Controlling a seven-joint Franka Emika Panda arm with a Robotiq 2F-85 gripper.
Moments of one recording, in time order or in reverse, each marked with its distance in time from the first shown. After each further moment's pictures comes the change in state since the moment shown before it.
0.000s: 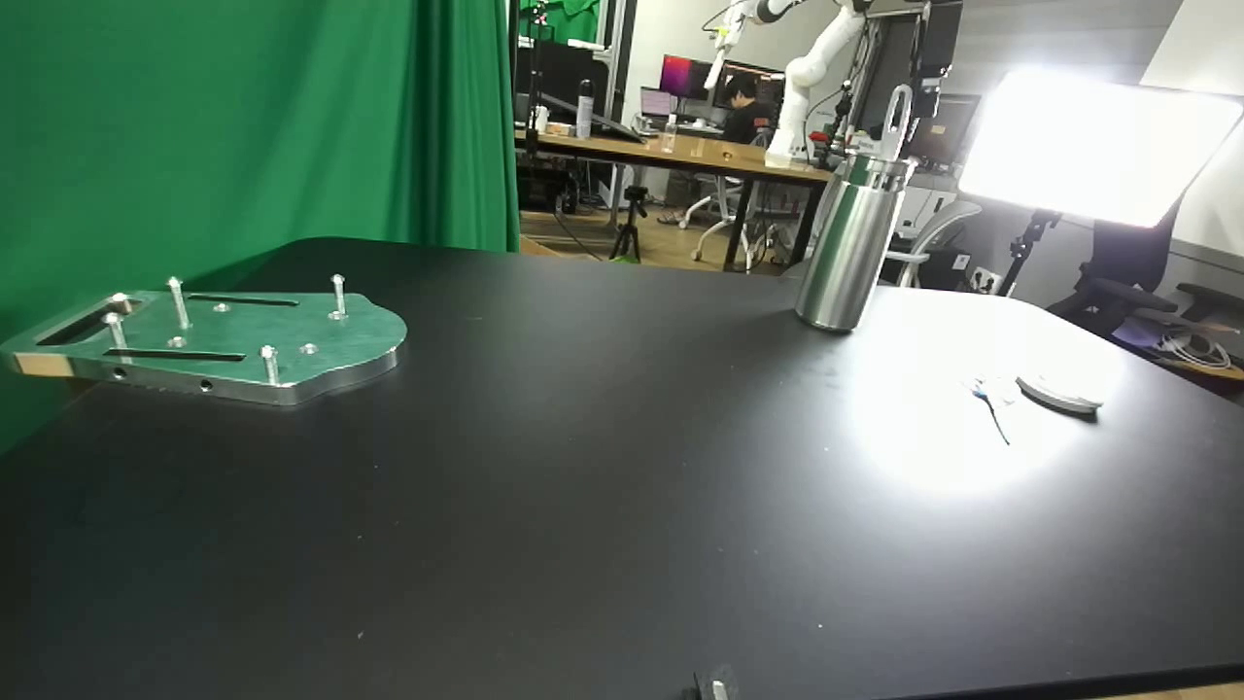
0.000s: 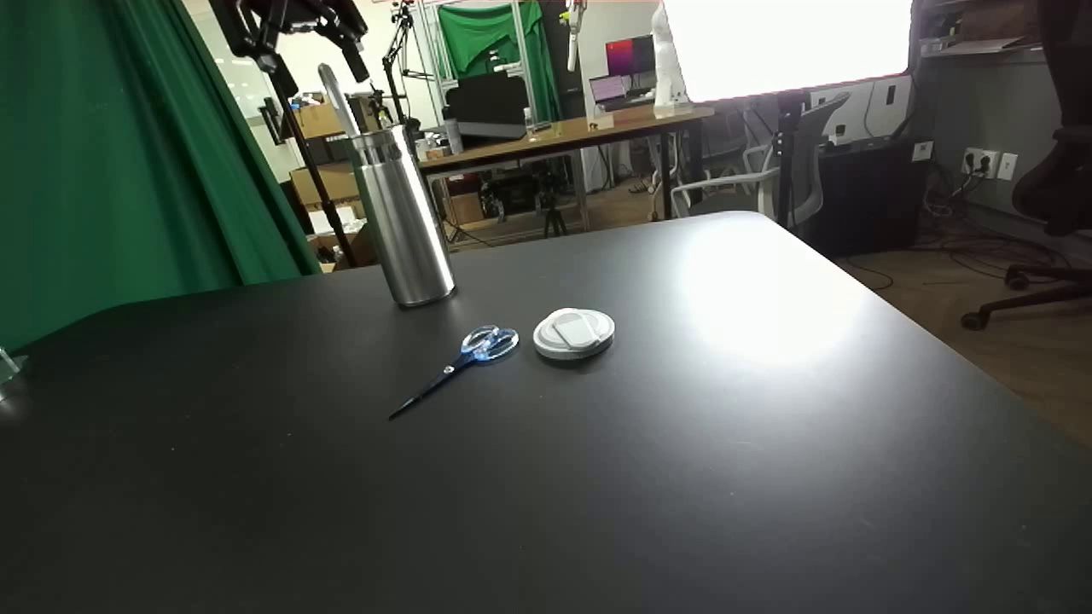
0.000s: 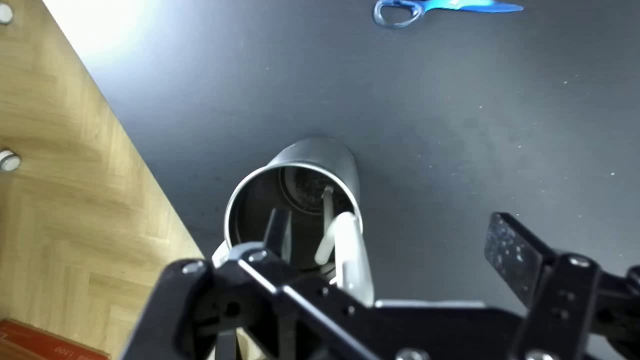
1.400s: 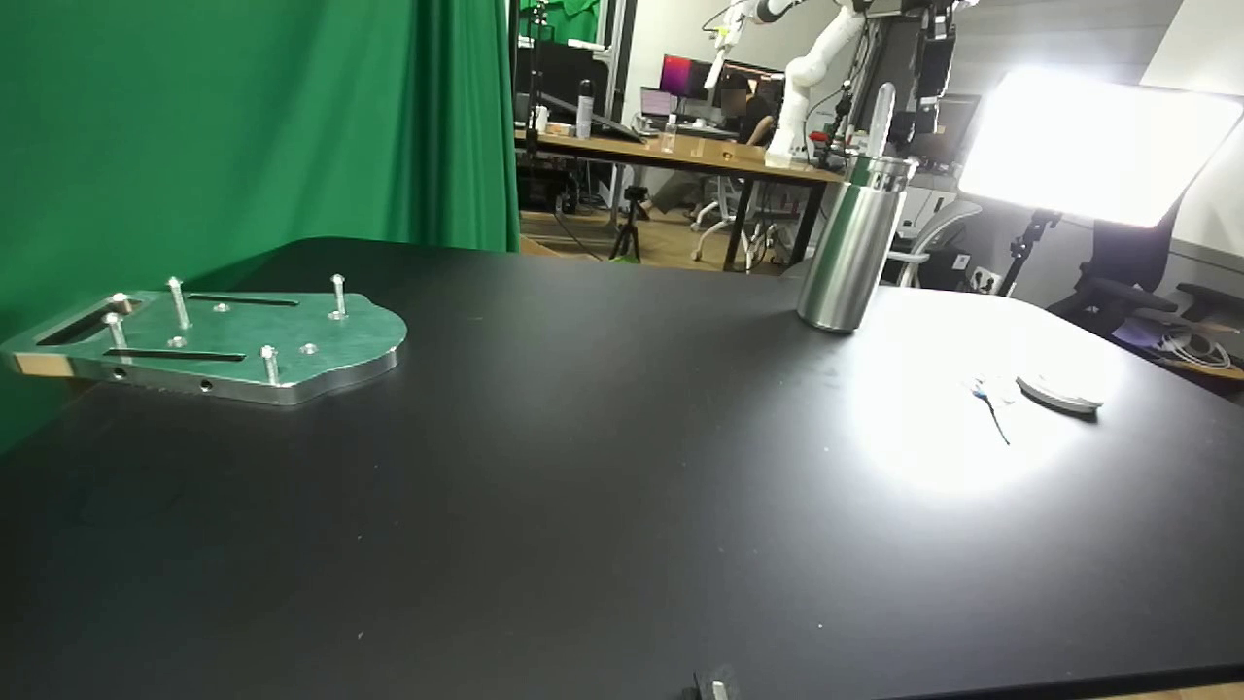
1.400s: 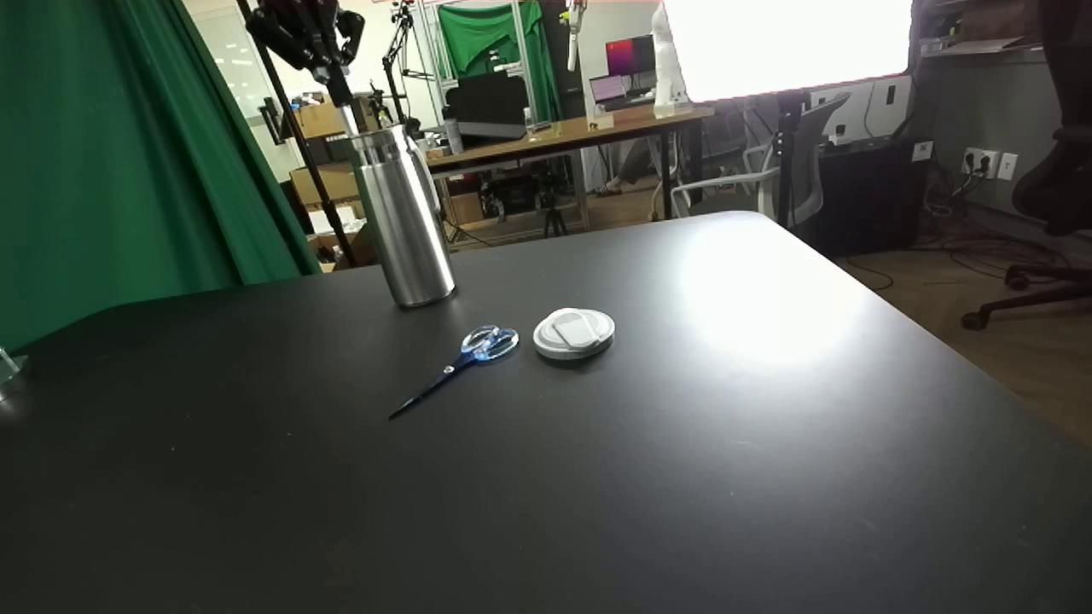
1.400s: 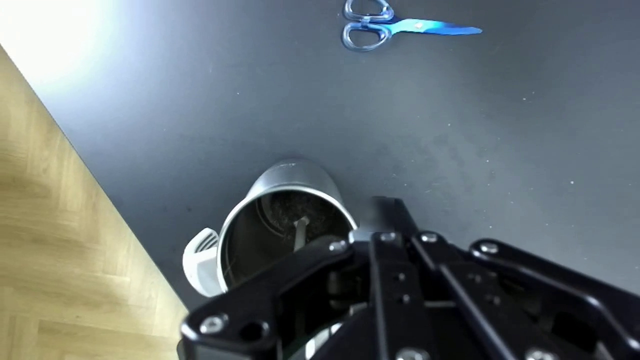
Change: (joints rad) arm -0.010 0.111 0.001 0.177 0.008 -0.197 -0.004
